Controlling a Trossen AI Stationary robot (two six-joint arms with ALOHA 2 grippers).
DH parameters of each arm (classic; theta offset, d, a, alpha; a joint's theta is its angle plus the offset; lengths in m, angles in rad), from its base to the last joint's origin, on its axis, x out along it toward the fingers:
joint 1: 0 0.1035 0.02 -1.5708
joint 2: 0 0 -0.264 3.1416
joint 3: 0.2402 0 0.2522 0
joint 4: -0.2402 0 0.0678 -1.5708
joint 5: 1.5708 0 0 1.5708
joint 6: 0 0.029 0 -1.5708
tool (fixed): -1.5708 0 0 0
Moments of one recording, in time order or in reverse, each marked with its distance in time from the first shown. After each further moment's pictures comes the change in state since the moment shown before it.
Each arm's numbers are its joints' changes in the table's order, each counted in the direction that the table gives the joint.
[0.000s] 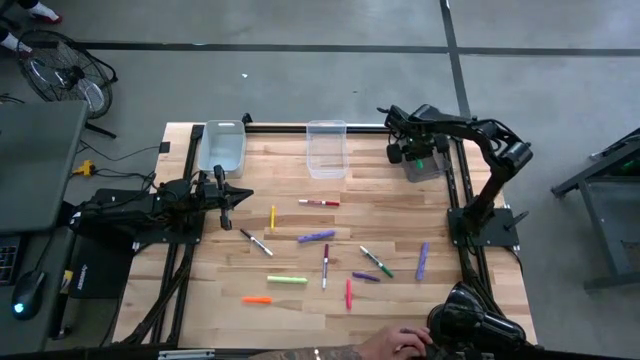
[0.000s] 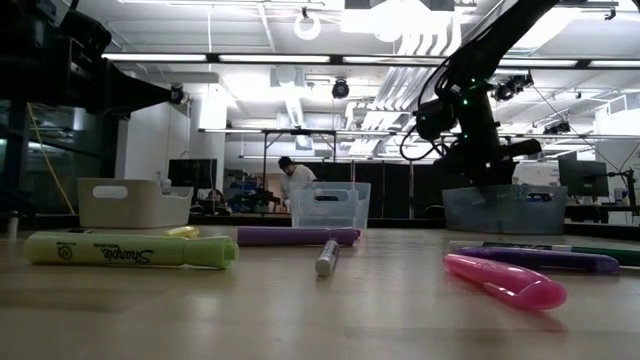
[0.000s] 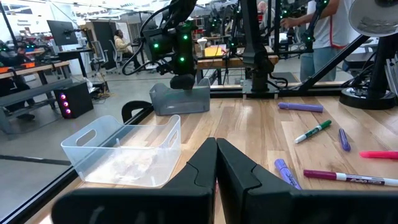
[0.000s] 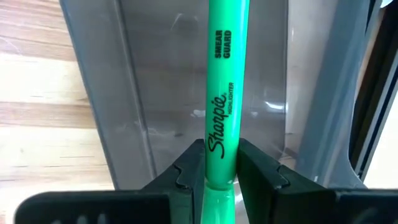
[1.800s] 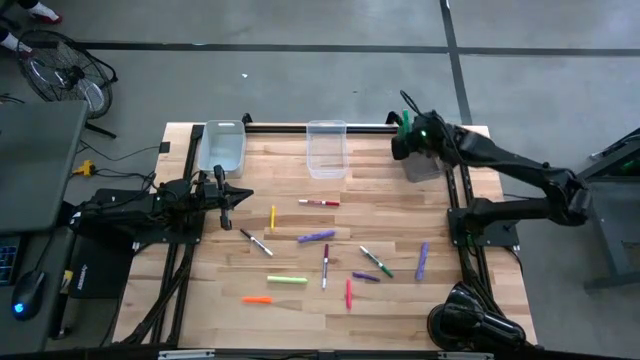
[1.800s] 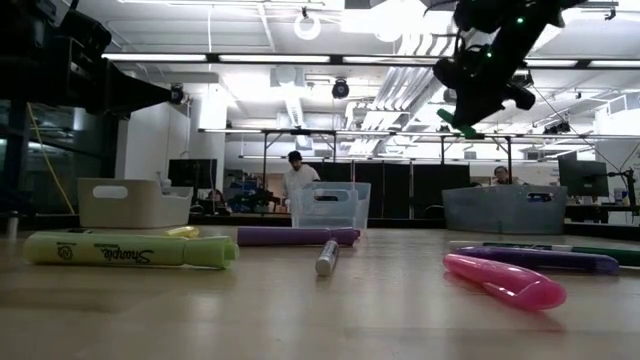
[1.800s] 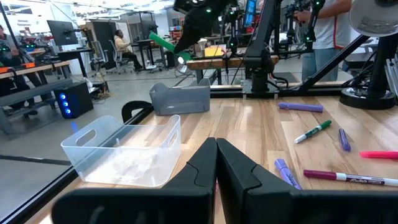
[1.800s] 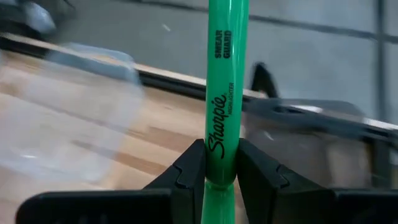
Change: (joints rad) left arm 0.000 0.000 0.000 0.000 0.000 0.000; right arm 0.231 -0.620 -0.223 0.449 -0.133 -0.095
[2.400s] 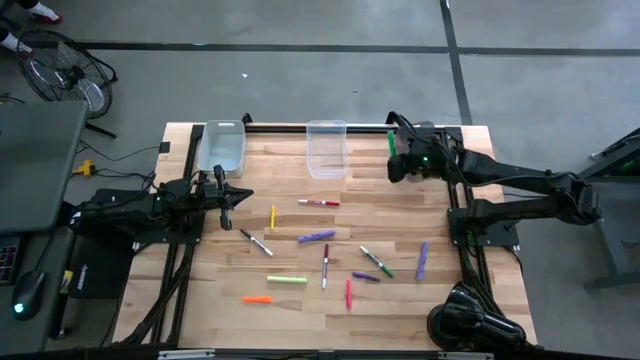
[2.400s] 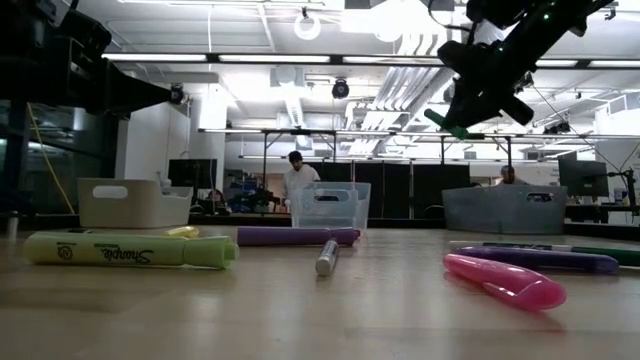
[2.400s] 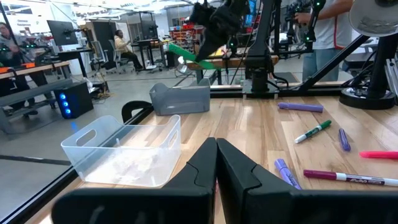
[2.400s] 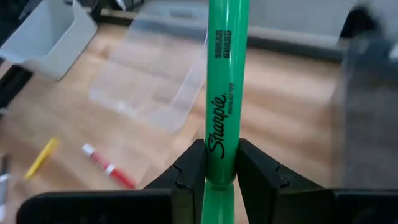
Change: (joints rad) left arm 0.000 0.000 0.000 0.000 0.000 0.000; right arm 0.207 -0.112 -0.180 0.180 0.104 0.144
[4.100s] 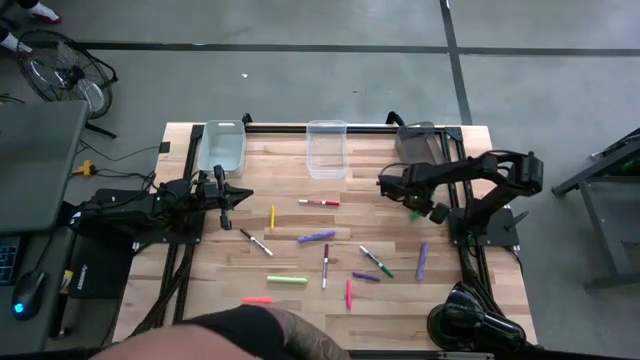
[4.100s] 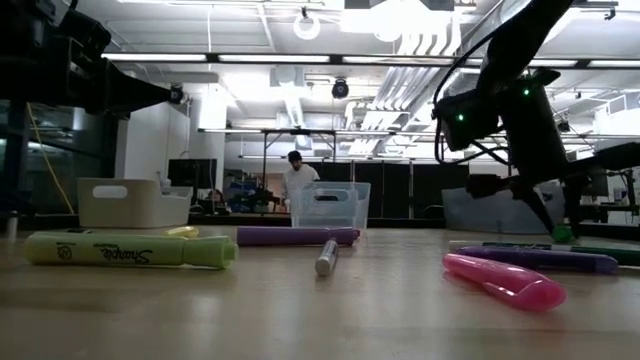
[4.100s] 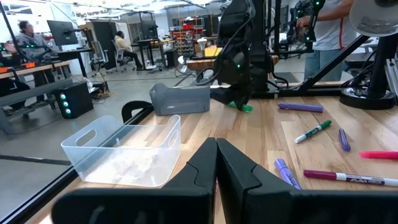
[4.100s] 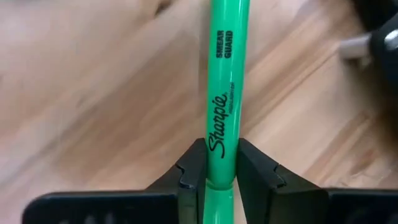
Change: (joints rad) left arm 0.000 0.000 0.000 0.000 0.000 0.000; right arm 0.107 0.568 -0.004 -0.500 0.242 1.268
